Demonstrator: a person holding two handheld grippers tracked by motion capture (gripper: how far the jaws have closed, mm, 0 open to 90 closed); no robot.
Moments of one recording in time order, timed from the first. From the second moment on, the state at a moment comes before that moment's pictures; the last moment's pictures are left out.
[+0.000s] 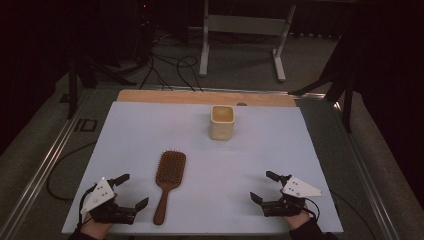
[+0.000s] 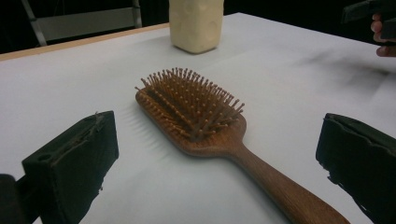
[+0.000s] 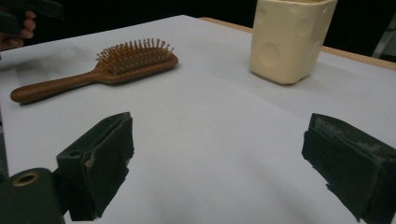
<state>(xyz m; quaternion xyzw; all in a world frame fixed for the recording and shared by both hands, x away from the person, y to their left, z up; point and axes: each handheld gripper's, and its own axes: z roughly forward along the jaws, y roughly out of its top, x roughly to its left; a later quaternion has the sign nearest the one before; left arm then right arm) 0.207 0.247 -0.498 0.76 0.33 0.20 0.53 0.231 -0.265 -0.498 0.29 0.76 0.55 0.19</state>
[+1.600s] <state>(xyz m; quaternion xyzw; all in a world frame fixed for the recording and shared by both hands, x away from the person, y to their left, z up) 0.212 0.198 -0.444 0.78 0.31 0.15 0.52 0.227 -0.259 -0.494 0.28 0.76 0.56 0.18</state>
